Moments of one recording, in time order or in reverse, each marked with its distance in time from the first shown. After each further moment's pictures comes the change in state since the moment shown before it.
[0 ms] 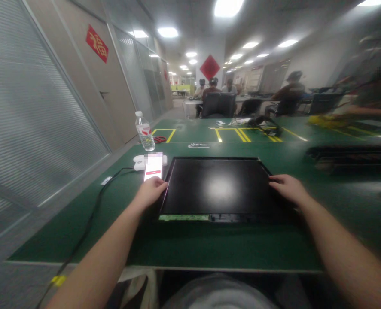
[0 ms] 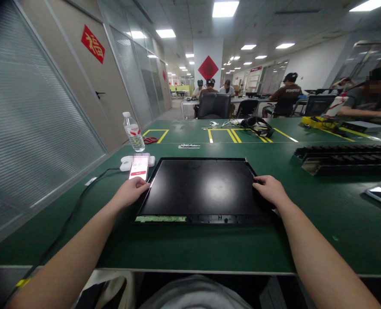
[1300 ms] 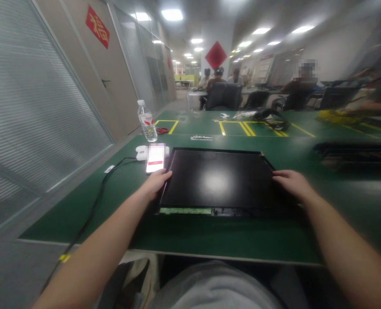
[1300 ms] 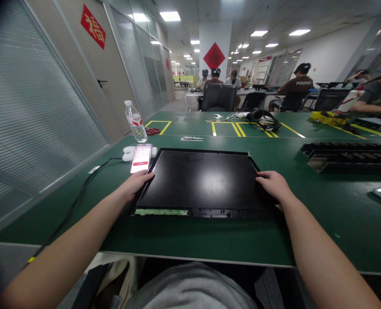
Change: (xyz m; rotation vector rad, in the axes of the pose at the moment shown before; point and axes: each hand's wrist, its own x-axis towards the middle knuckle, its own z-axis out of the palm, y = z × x) left_hand -0.010 0.012 0.014 -0.864 -0.192 -0.356; right_hand -0.011 -0.019 -0.013 0.088 -0.054 0.087
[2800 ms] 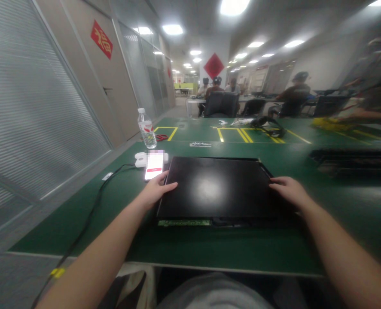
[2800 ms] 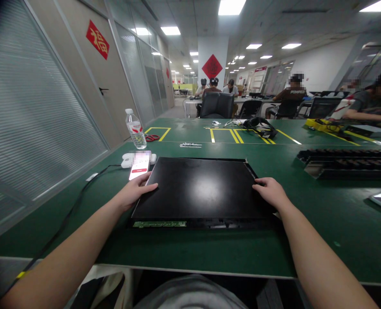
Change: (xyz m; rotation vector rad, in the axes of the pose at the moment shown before) left_hand -0.004 -0.007 -0.009 -0.102 -0.237 0.187; right_hand 0.007 0.011 0.008 -0.023 0.030 -0.052
